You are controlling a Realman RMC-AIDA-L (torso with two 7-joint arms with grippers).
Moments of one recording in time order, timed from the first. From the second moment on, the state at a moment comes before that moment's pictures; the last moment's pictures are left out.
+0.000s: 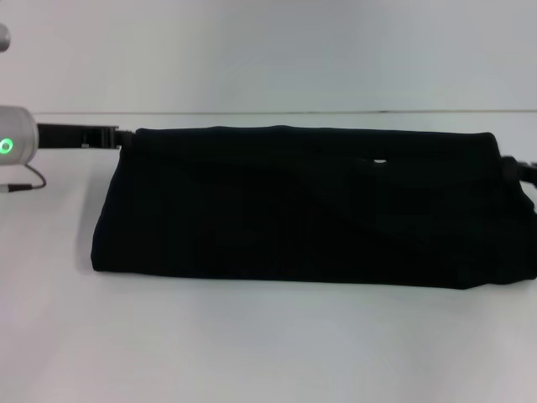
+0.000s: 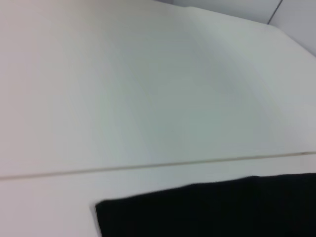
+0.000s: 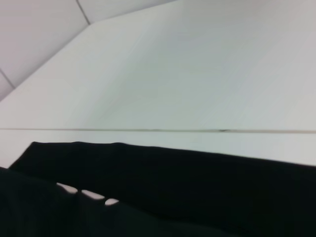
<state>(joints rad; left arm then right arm) -0.83 -1.98 0.41 0.59 2.49 1.06 -2.05 0.68 1.91 -0.35 -0.55 -2.35 -1.23 1.82</state>
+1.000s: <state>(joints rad) -0.90 -2.06 0.61 0.51 2.49 0.56 -2.03 0.87 1.98 -0.50 -0.43 -2.34 -0.66 1.86</state>
